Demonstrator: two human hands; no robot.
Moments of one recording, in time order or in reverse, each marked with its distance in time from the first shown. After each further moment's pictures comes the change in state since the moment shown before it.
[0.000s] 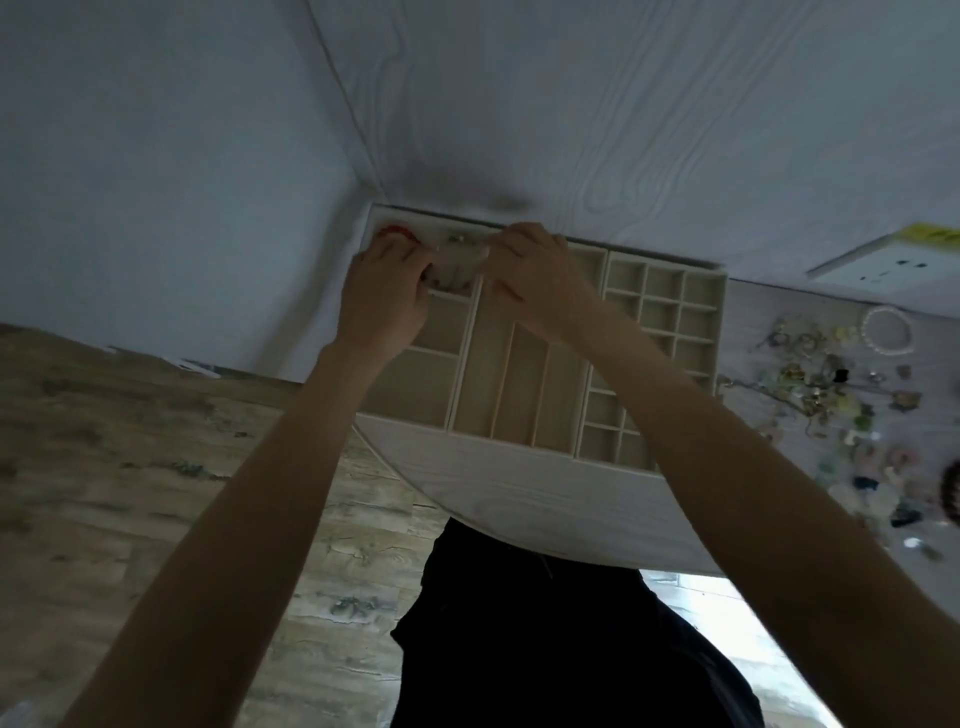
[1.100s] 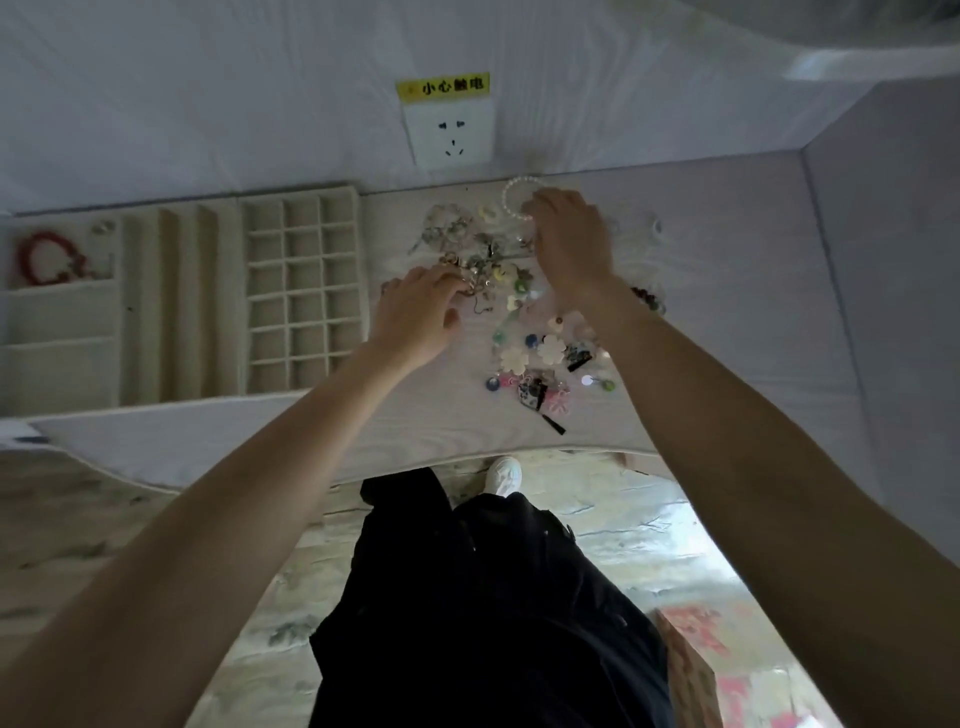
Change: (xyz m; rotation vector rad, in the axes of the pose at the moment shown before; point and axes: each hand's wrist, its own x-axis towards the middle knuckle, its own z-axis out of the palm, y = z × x) left_hand -0.007 0.363 0.142 0.050 -0.384 0.220; right_hand -0.309 0.234 -0.075 -0.114 0.098 0.663
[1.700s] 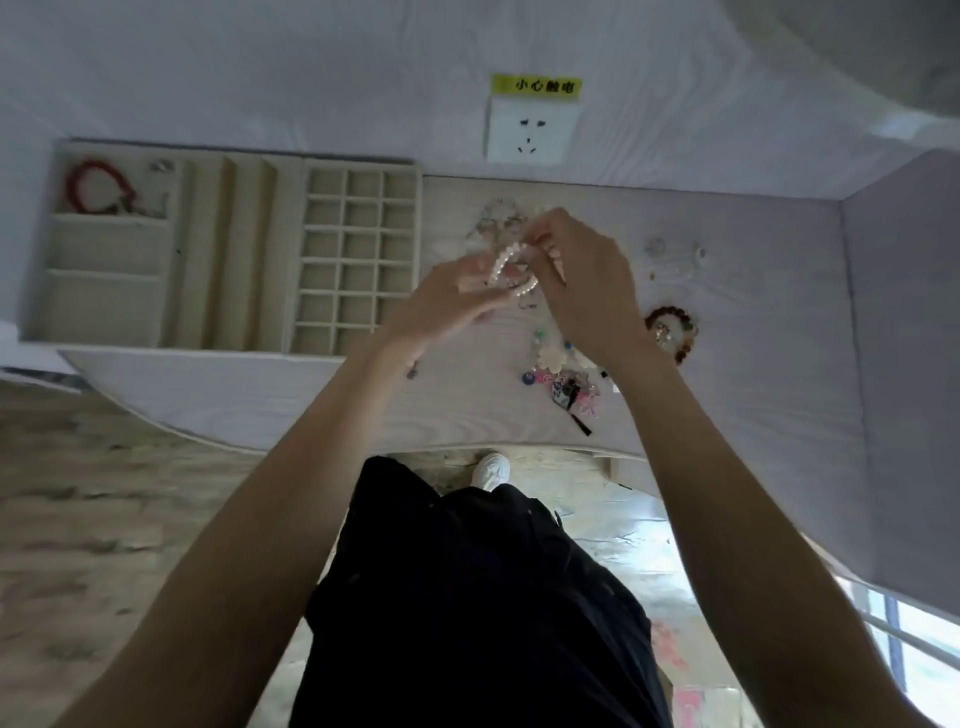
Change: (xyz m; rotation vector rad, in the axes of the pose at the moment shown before) left_hand -0.042 0.005 -0.059 -1.051 -0.139 -0.226; right_hand -0.069 -0.092 -0.069 0.447 0.146 -0.175
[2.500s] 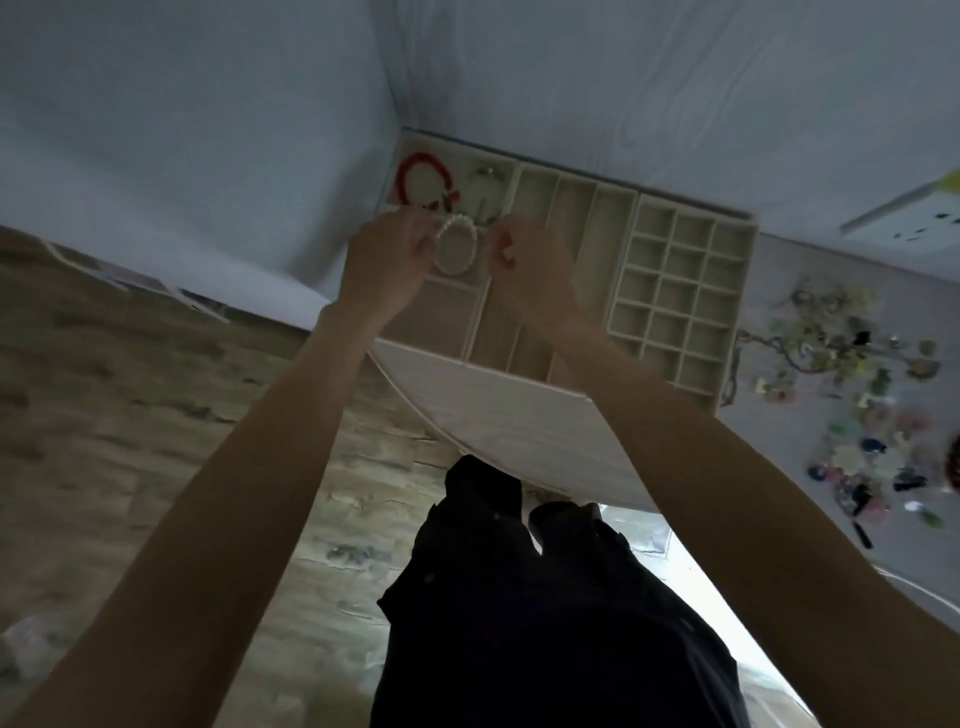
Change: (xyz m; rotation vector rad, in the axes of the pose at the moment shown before) left_hand -0.088 -0.157 -0.317 0.537 0.633 -0.080; right_hand 0.117 -0.214 0.278 0.090 -0.297 0.109
